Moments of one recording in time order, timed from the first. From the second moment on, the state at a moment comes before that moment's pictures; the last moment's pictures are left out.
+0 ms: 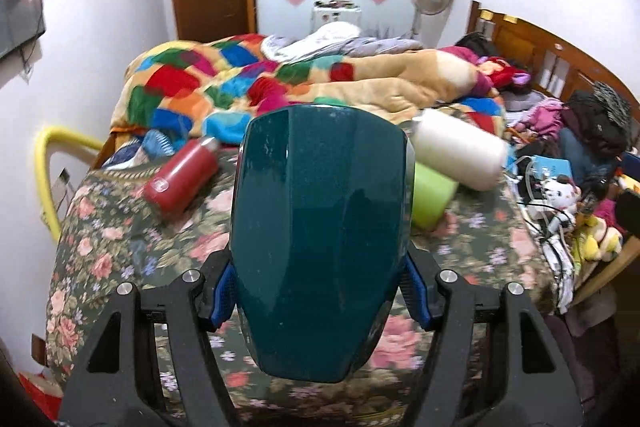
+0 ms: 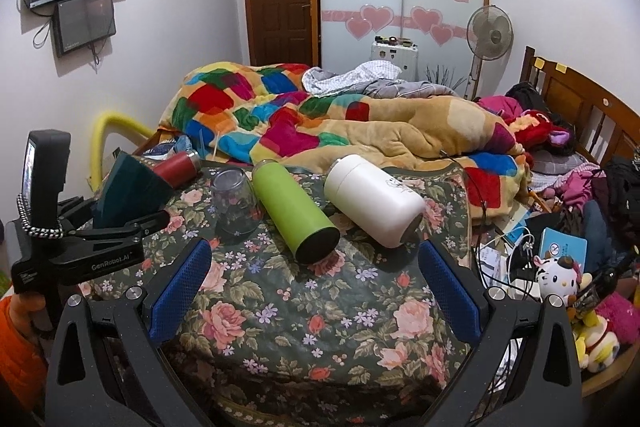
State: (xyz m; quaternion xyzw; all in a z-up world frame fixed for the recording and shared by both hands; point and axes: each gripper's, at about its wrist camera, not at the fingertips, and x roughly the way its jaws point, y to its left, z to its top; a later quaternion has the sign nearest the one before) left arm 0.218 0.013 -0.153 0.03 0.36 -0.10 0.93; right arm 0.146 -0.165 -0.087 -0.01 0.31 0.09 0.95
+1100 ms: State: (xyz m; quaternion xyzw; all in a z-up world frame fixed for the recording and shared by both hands) left arm 0.249 -0.072 -0.269 0.03 0.47 -0.16 0.87; right arm 0.154 -0.207 -0.122 0.00 0.37 0.05 0.93
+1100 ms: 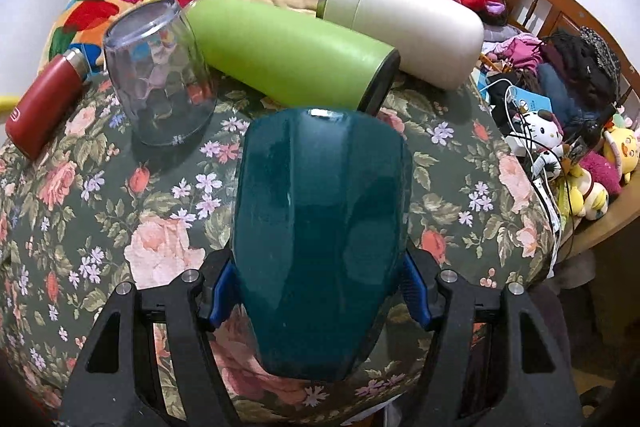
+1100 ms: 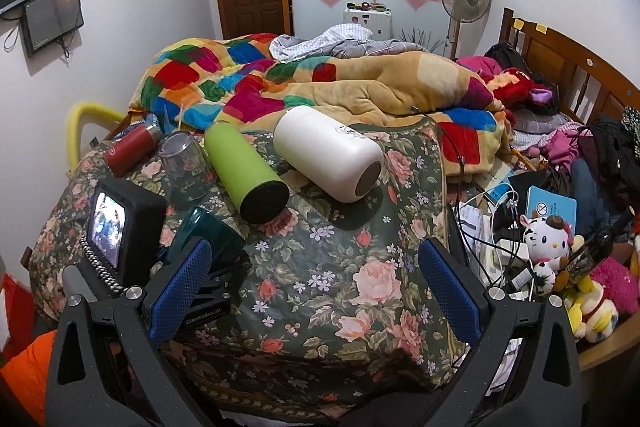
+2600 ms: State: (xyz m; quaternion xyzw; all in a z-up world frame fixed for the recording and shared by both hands) left arm 0.174 0.068 -0.214 -0.01 0.39 -0.03 0.92; right arm 0.251 -0.097 -0.223 0.02 0.56 0.17 0.81
